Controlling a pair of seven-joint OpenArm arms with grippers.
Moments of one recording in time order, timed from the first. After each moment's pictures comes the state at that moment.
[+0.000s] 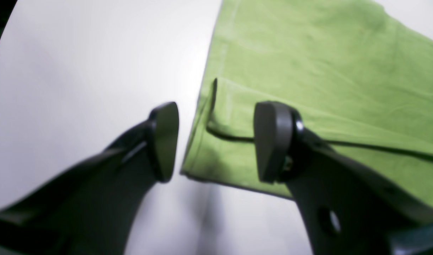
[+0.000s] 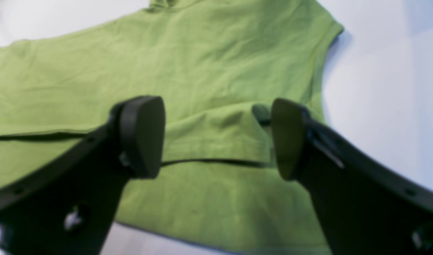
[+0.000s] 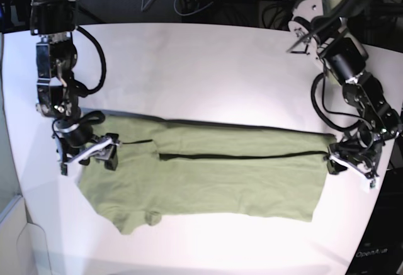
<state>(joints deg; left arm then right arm) -22.4 -5.5 -41.9 70.6 0.1 -34.8 47.8 3.1 16.4 1.6 82.2 30.2 5.5 -28.3</state>
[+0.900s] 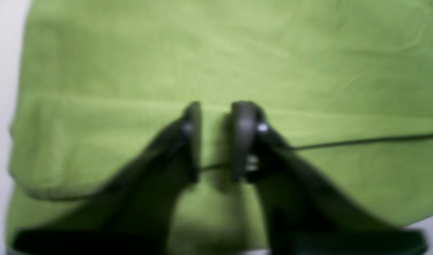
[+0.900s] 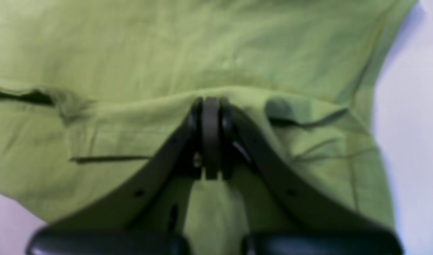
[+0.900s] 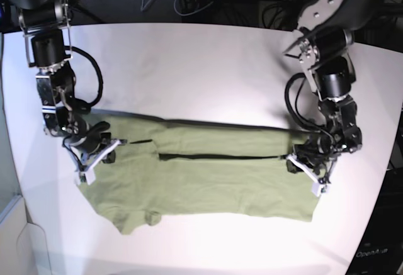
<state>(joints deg) -28.0 -7.0 -27.6 43.5 0.9 -34.4 33.1 14.6 20.0 -8.7 62.6 30.2 11.3 -29.4</state>
